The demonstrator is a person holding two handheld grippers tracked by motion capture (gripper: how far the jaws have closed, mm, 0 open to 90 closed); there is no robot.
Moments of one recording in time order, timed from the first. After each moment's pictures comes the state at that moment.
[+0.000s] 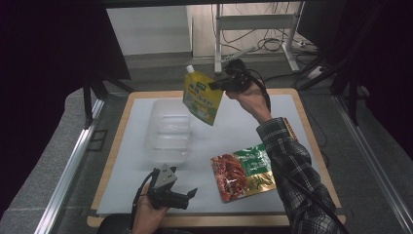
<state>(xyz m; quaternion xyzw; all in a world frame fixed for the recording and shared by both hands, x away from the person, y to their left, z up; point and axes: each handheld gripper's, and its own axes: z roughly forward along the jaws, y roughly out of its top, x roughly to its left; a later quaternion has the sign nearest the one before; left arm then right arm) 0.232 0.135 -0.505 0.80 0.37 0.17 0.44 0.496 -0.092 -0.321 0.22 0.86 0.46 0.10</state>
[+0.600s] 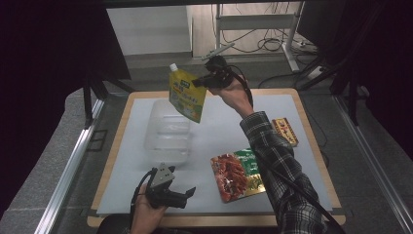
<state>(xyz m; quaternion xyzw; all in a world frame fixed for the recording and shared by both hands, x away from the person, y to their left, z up) 0.233 0.140 -0.503 0.80 0.37 0.16 0.45 0.510 -0.043 -0.322 0.20 0.86 0.45 0.09</state>
